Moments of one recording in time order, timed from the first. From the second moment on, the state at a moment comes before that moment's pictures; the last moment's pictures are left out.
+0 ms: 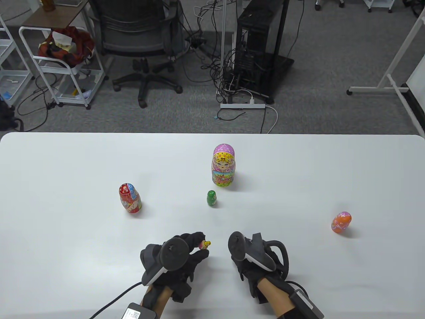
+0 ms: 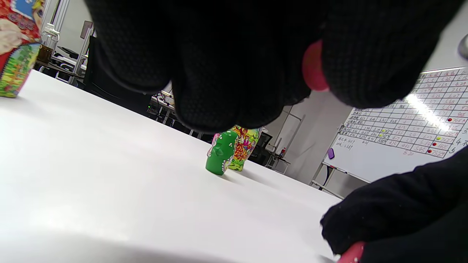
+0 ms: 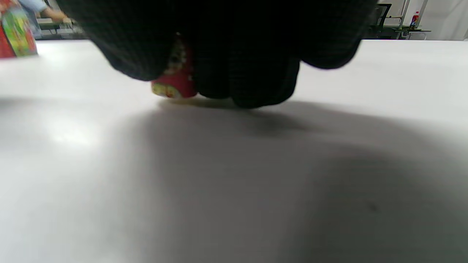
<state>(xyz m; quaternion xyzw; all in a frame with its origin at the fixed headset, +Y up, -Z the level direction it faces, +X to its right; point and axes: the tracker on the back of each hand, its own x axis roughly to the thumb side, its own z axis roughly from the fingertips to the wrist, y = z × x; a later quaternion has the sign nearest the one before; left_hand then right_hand) -0.136 -0.722 -0.272 0.05 -0.11 0.21 0.97 0.084 -0.755 -0.296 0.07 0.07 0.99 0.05</state>
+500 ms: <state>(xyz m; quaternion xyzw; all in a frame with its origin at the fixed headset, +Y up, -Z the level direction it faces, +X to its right) -0.133 -0.718 -0.268 0.06 -0.12 0.21 0.97 0.083 -0.698 -0.271 0.19 -0.04 0.93 0.31</state>
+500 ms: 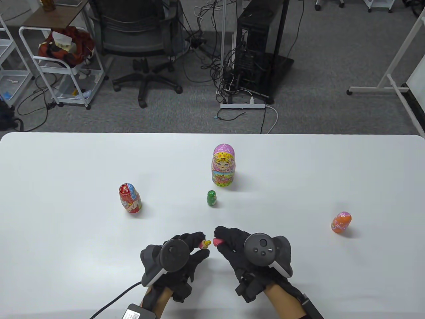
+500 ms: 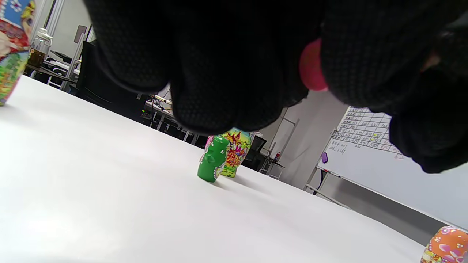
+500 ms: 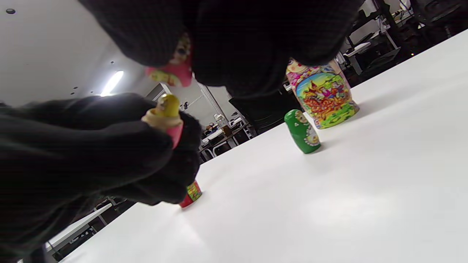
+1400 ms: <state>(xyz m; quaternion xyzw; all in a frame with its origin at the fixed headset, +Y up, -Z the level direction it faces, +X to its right) -0.119 -0.713 -0.258 0.12 -0.15 0.16 0.97 0.078 -0.709 -0.274 0.19 0.00 0.92 0.35</state>
